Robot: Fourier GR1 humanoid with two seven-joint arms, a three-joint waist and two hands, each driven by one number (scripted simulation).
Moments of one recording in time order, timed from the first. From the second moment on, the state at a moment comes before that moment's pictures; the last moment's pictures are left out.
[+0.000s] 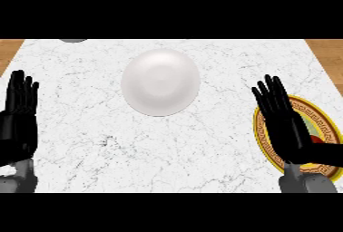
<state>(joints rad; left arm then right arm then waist) -0.08 0.38 -0.01 -1.63 0.20 0.38 -0.13 -0.10 -0.19 0.11 -1.61 -0.45 0.02 -0.15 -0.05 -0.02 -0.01</state>
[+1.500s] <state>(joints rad) 0.01 0.26 -0.21 -1.47 0.28 0.20 0.16 0.30 -0.87 -0.54 -1.46 -0.03 0.20 -0.61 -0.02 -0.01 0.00</state>
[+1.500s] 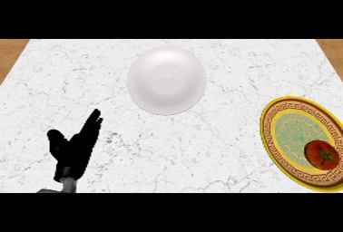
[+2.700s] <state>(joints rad) 0.01 0.22 -0.17 -1.46 0.23 0.15 0.18 0.33 -0.63 -0.26 -1.79 0.47 0.14 -0.15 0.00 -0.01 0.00</state>
